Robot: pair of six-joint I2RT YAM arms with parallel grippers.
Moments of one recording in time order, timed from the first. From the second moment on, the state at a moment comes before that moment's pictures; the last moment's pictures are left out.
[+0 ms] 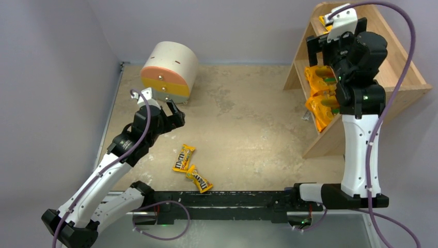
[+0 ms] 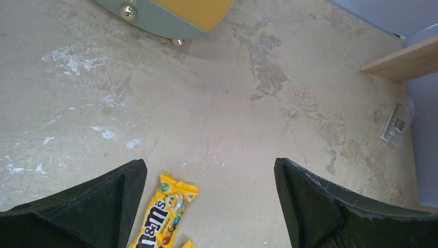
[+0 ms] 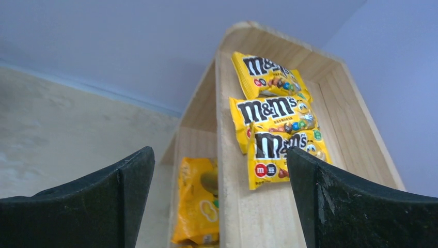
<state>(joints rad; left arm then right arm) -0.53 0.85 0.92 -0.56 -0.35 -0.67 0.03 1.31 1.91 -0.69 0.05 -0.45</state>
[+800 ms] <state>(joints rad) -0.53 0.84 0.91 -0.57 -0.37 -0.68 0.03 1.69 2.32 -0.78 0.13 0.00</state>
